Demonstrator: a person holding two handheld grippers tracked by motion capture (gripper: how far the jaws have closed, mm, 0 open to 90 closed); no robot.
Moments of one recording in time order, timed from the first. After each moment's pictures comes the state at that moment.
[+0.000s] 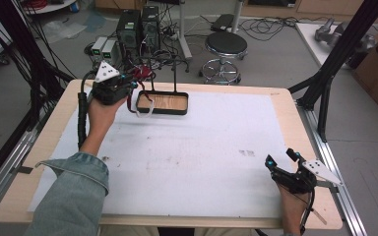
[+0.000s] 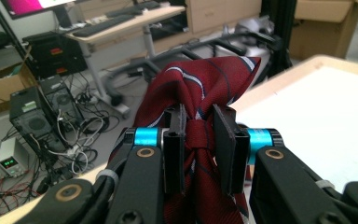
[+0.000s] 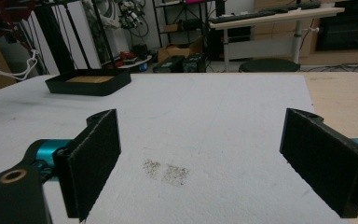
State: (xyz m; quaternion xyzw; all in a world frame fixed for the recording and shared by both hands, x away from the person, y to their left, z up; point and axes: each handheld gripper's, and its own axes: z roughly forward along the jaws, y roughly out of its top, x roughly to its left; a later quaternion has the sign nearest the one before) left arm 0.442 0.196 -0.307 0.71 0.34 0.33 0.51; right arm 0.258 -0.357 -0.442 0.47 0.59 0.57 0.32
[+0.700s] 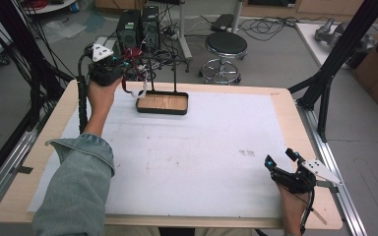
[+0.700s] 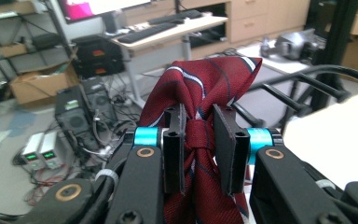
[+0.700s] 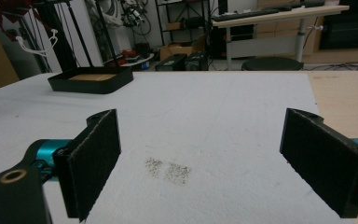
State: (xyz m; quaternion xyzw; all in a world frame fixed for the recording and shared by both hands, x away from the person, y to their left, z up) left arm 0.492 0.212 -0.290 0.67 0.39 0.38 0.50; right arm 0.258 -0.357 -0.443 0.47 0.60 0.57 0.31
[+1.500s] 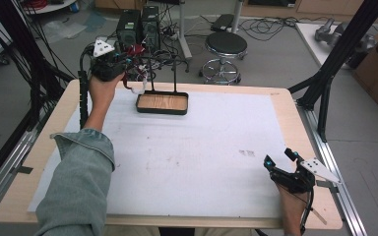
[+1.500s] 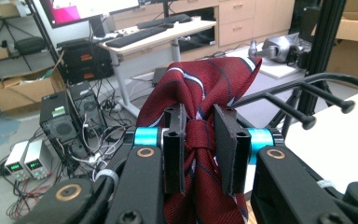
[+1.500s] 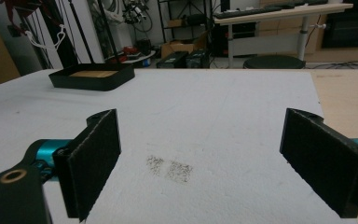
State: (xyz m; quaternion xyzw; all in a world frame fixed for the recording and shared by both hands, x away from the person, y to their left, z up) left arm 0.514 0.214 -0.291 0.68 0.38 0.36 0.51; right arm 0.260 -0.356 -0.443 0.47 0.61 0.56 0.31
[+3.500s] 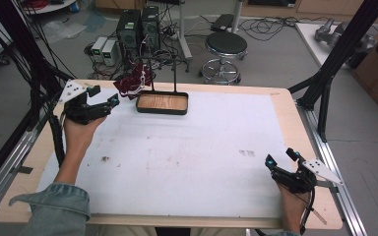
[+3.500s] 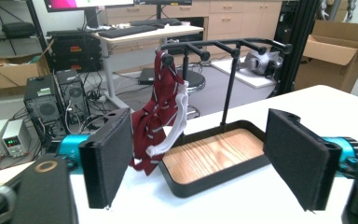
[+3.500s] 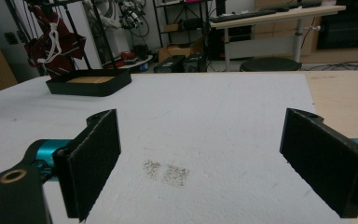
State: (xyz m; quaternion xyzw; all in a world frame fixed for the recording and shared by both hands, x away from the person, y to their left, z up) left arm 0.386 0.254 -0.331 0.65 0.39 0.33 0.56; right arm 0.259 -0.358 -0.442 0.47 0.59 0.57 0.31
